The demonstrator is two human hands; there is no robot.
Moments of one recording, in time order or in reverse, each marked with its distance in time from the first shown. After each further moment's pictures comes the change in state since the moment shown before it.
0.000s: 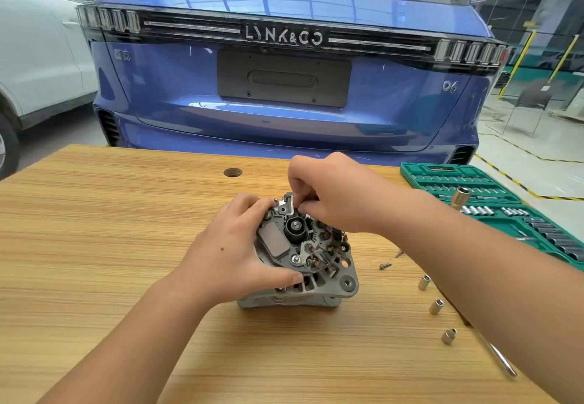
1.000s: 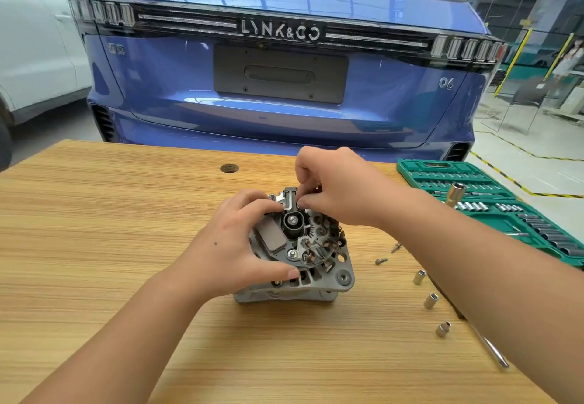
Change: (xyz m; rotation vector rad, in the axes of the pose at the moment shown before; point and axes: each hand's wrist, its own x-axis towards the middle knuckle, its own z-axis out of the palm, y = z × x) left_hand 0.003 -0.009 0.005 -0.115 0.000 0.128; right_hand 0.000 0.014 0.007 0.070 0.058 0.044
